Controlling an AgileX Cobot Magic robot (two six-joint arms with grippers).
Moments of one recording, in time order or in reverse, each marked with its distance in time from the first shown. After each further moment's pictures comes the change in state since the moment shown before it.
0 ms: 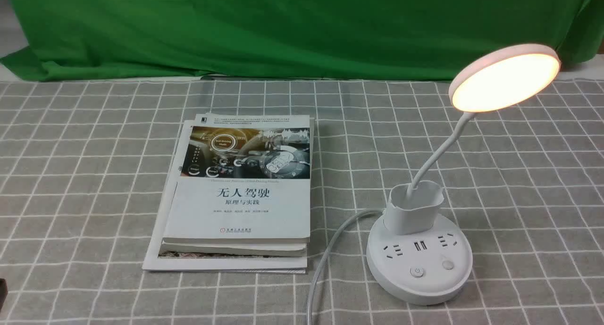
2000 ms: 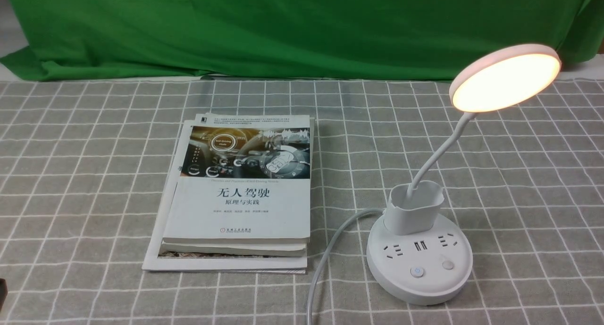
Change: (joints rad) right arm 0.023 0.961 -0.588 0.112 -0.005 0.197; left arm 0.000 0.000 0.000 0.000 0.000 0.000
